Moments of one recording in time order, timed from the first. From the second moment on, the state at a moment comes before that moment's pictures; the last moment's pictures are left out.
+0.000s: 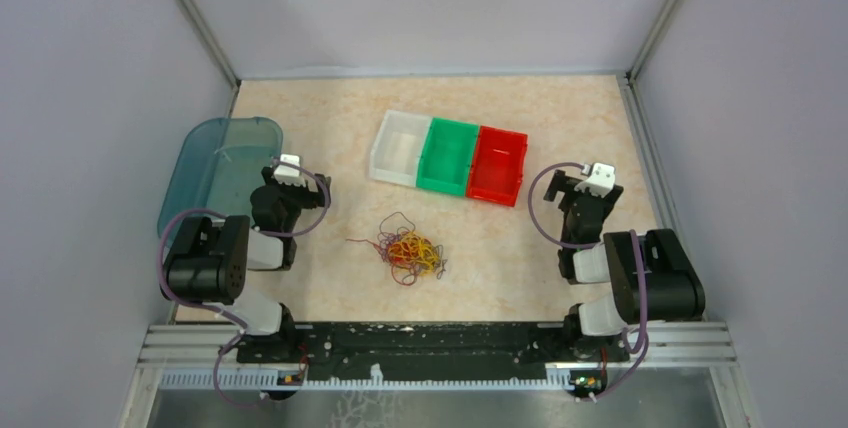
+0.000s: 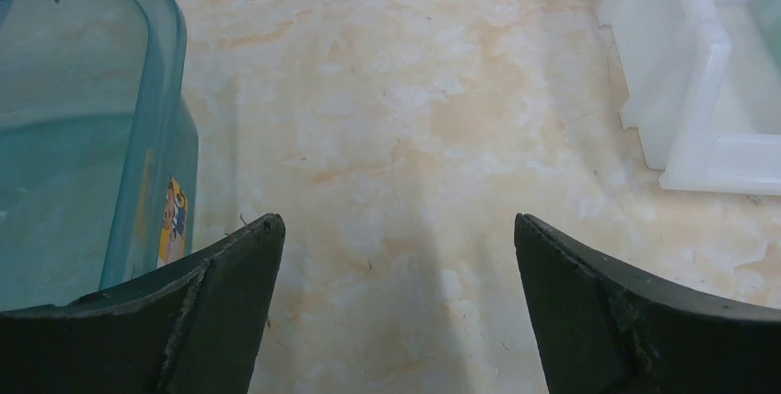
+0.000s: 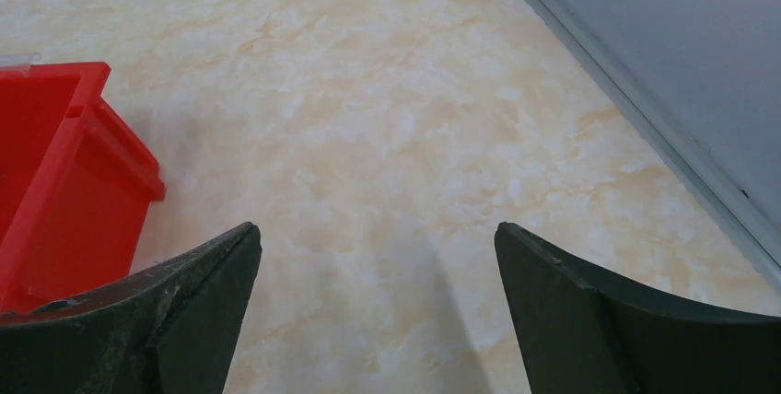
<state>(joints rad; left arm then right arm) -0.01 1.57 0.27 1.17 0.15 0.05 0.06 1.44 0.15 1.19 0.37 0.07</state>
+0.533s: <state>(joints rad) 0.00 1.52 0.30 1.05 0.14 0.05 0.08 1.32 0.16 1.06 0.41 0.08</state>
